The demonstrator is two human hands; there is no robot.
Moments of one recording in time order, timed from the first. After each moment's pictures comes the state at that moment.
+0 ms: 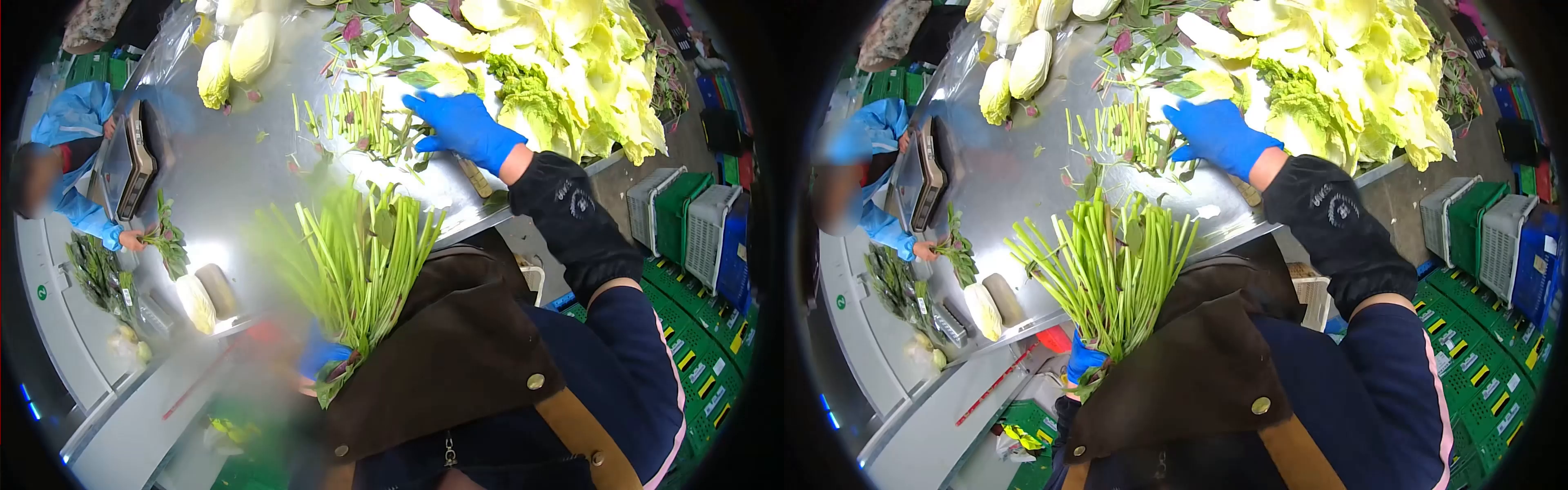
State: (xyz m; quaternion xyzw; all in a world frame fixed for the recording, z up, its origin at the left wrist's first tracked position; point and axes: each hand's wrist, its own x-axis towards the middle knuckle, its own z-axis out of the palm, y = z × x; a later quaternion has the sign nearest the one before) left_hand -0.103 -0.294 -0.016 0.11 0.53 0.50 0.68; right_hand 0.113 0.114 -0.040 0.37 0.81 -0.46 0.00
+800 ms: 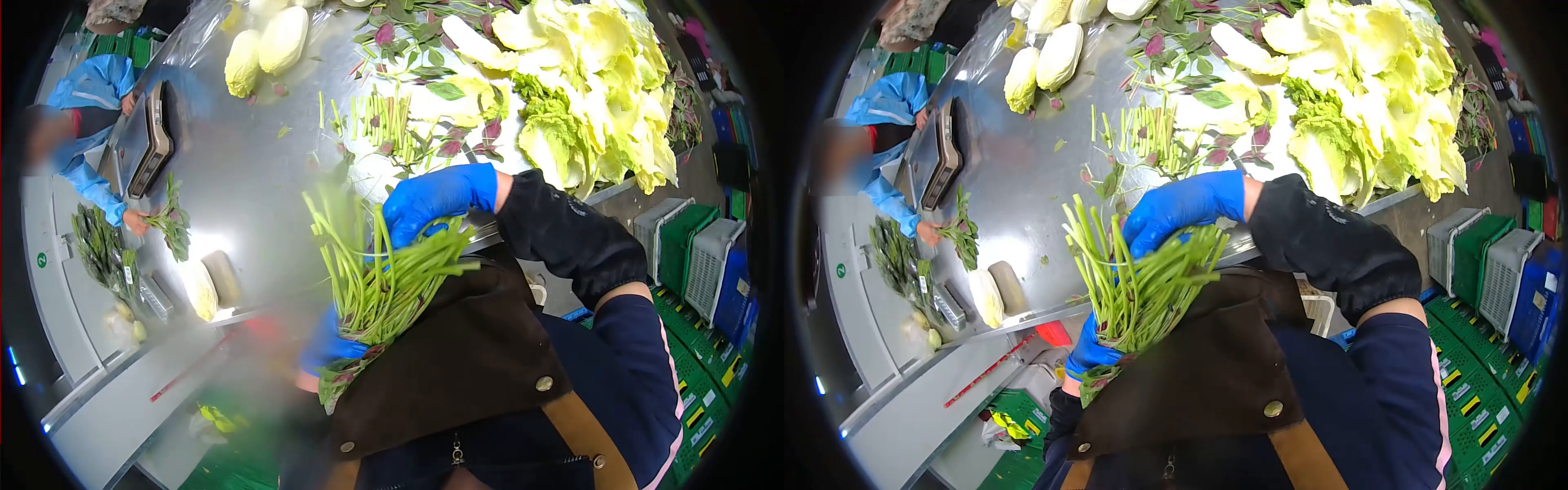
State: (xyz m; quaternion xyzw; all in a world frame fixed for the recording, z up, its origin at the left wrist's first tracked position) left_hand -0.069 -0.207 0.051 0.05 0.48 0.48 0.73; right_hand 0.068 0.068 0.011 -0.03 0.59 -0.78 0.22
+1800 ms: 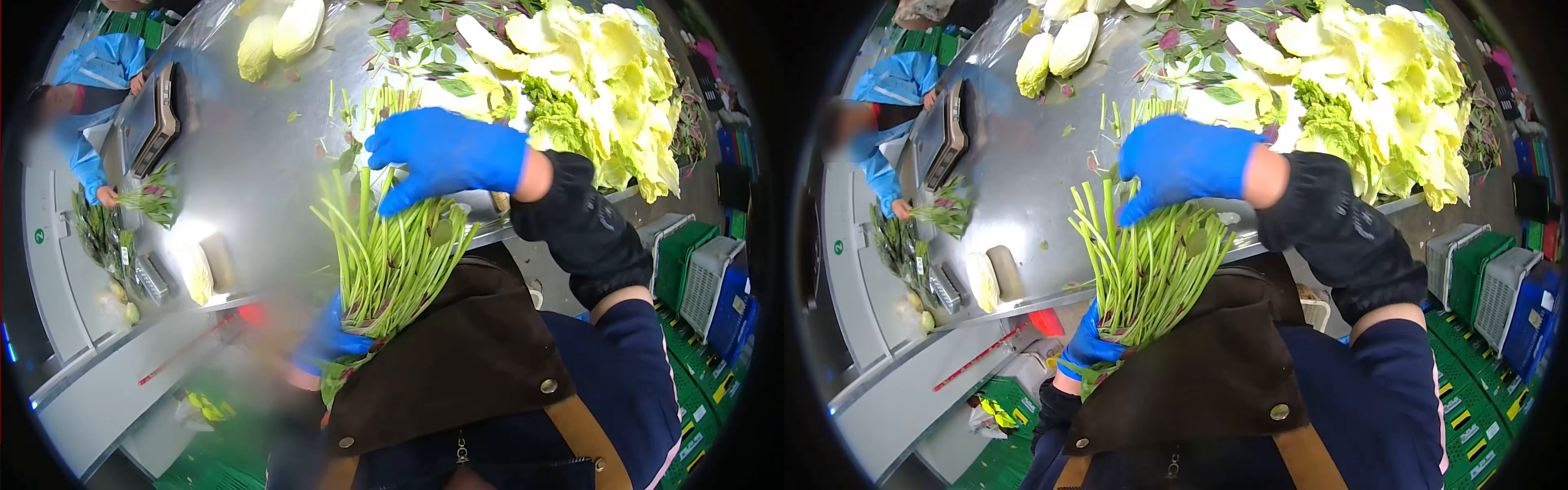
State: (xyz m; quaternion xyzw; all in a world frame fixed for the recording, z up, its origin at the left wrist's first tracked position) left_hand -0.068 -0.217 0.046 0.15 0.52 0.43 0.72; right_hand 0.062 0.081 0.069 0.09 0.93 -0.34 0.03
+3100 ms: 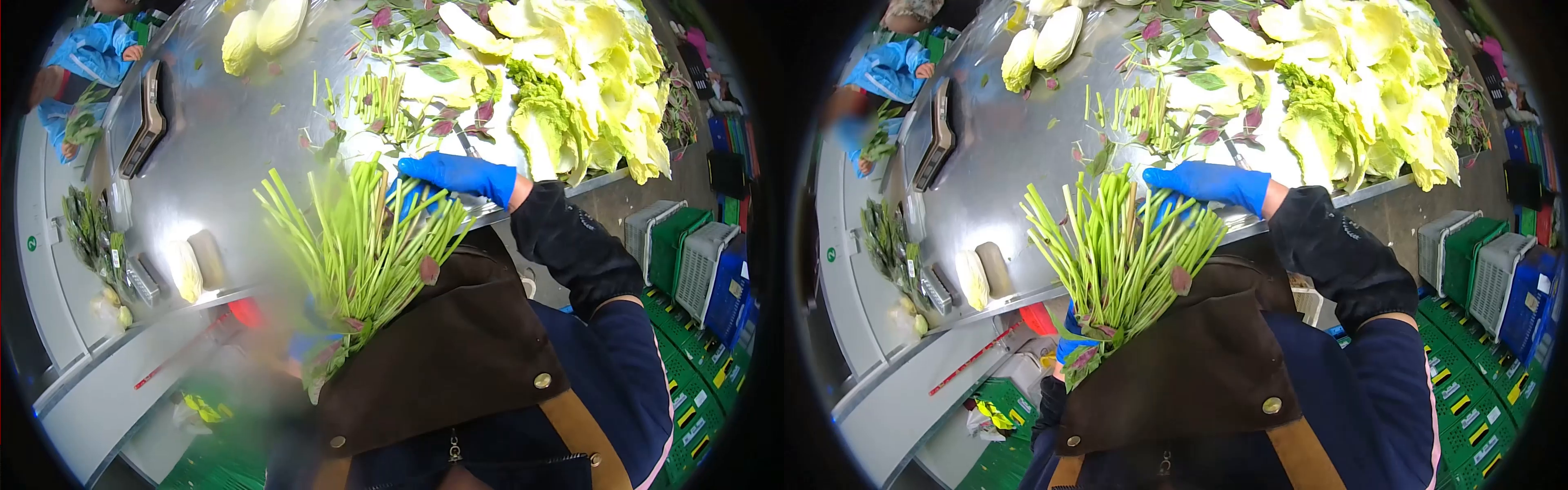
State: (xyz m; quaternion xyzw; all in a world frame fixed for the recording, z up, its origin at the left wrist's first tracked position) left_hand -0.075 -0.286 -0.004 0.15 0.40 0.58 0.69; right_hand 0.109 0.039 -0.027 0.26 0.52 -0.81 0.10
